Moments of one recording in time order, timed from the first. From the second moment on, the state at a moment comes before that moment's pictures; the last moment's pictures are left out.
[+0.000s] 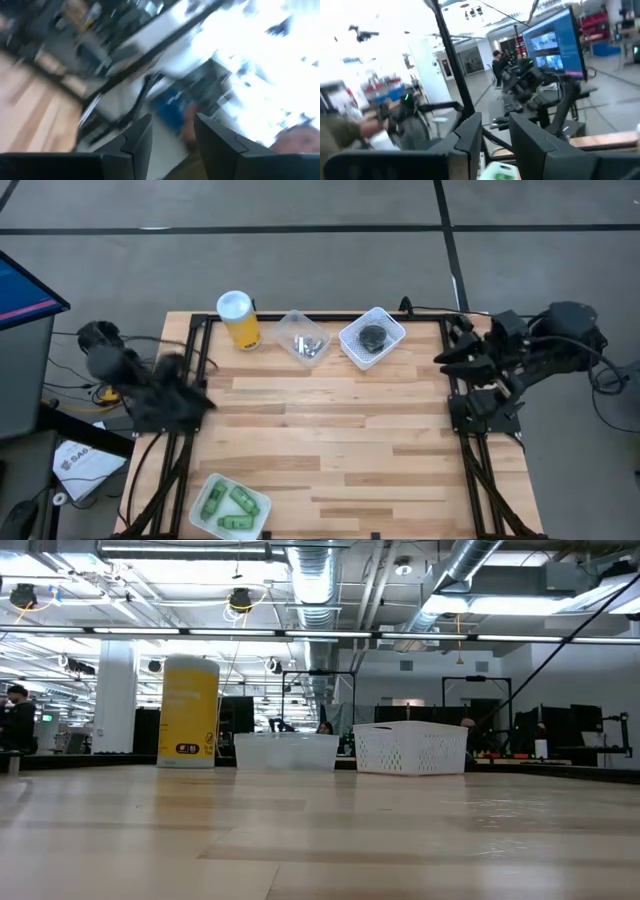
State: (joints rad) left arm -0.73 0.63 0.91 -0.15 -0.40 -0.90; right arm 0.38 0.90 1.44 -0.39 0.16 0.30
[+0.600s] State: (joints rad) left arm -0.73 0.31 0.78 -0.12 -0.26 -0.20; right arm 0.25 0.49 1.23 -0.46 0.18 0.13
